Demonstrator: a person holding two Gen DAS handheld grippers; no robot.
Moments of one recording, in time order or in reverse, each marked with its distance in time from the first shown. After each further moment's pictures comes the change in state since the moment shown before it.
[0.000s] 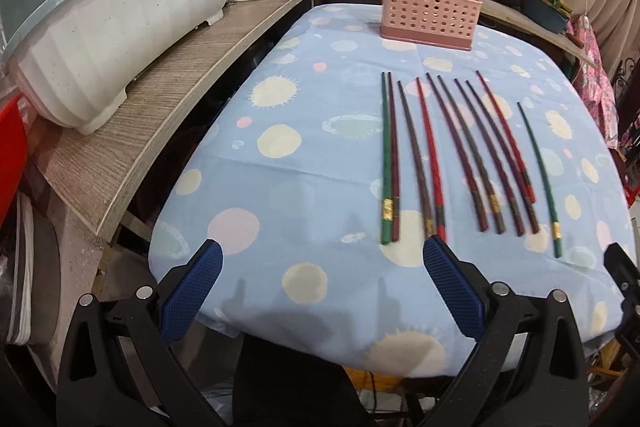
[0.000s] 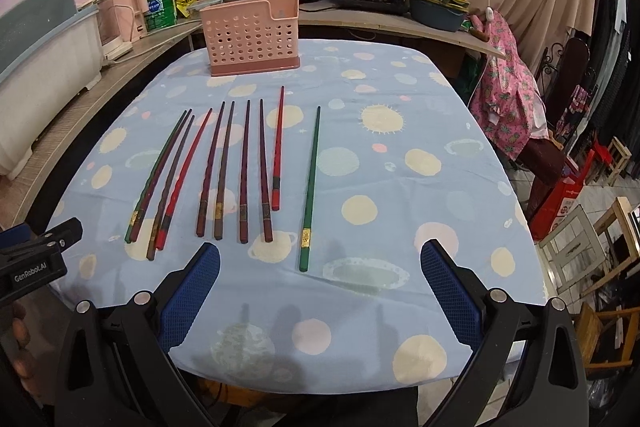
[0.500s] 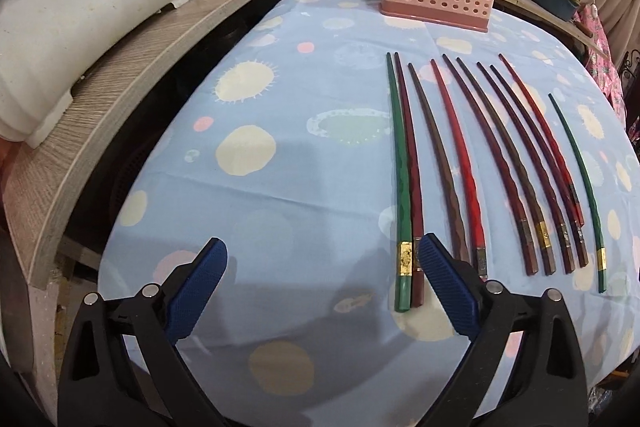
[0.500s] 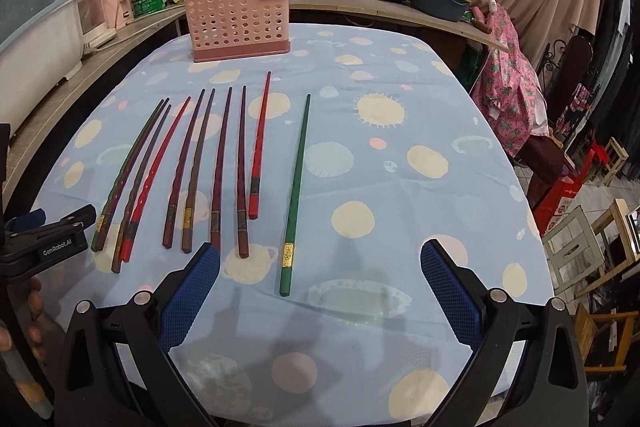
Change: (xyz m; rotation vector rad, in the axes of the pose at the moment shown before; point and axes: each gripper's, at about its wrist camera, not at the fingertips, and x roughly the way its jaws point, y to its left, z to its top) left arm 0.078 -0.010 0.018 0.016 0.034 -0.027; right arm 0.038 -0.001 0.014 -0.015 0.027 -0.026
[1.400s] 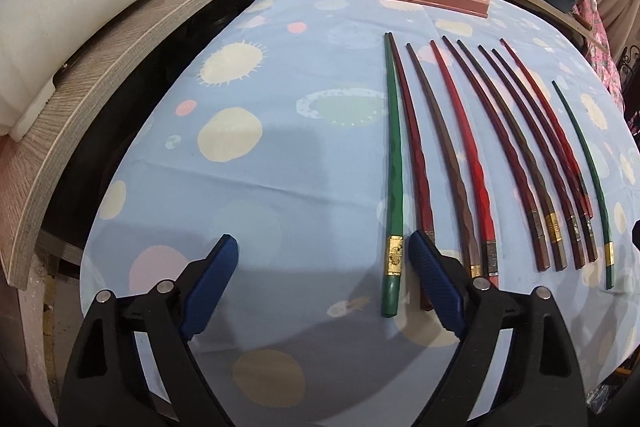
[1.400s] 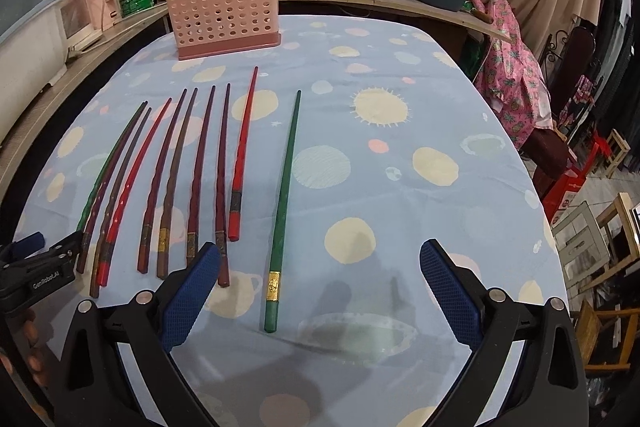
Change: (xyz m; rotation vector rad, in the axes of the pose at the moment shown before) left arm 0.015 0.001 -0.004 -0.002 0.037 -0.021; right arm 0.036 -0.009 0.010 0.027 0.030 0.013
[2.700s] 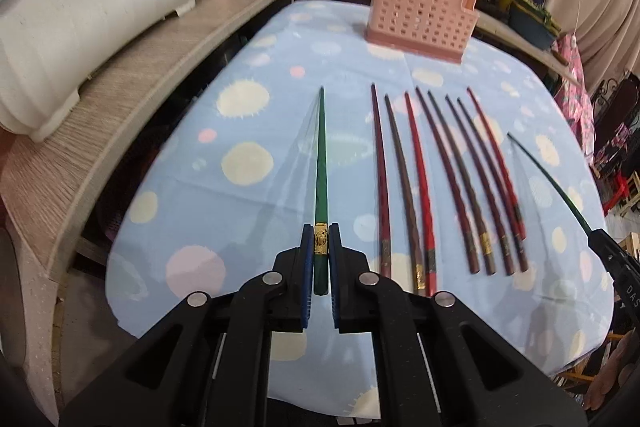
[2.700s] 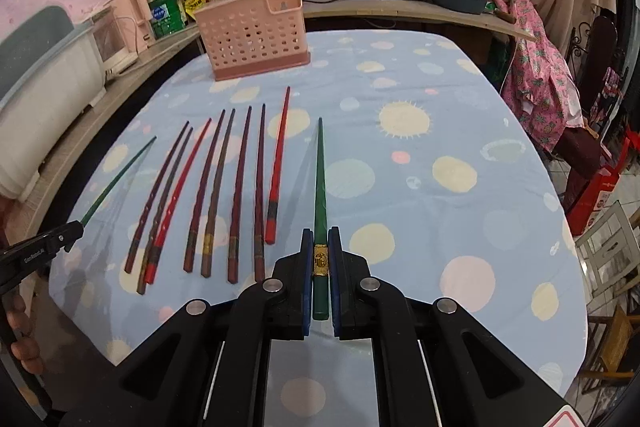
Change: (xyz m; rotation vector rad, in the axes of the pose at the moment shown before) left arm -0.069 0.019 0.014 -0.060 -0.074 -0.105; right arm -0.038 -0.015 0.012 0.035 -0.071 0.172
